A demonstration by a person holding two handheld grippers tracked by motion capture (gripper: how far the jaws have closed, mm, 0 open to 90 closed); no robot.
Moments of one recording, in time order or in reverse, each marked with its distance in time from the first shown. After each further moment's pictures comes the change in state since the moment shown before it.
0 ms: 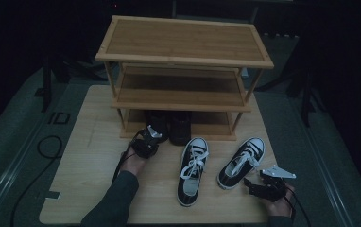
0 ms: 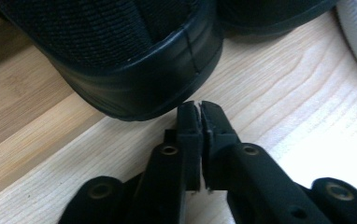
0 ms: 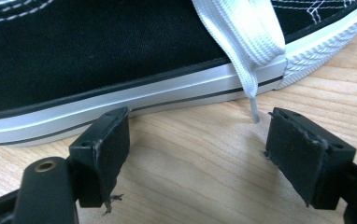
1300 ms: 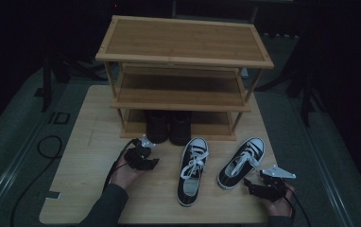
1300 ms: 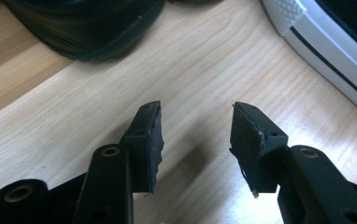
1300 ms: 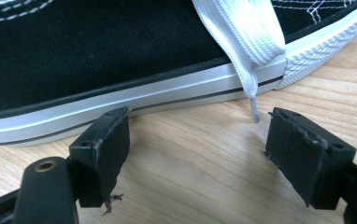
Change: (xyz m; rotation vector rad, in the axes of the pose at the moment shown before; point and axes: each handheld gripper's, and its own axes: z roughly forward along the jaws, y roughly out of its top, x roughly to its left) left arm -0.012 -0.028 -0.036 -0.001 -0.139 -0.003; right arm 0.000 0.000 0.000 0.001 -0.001 0.000
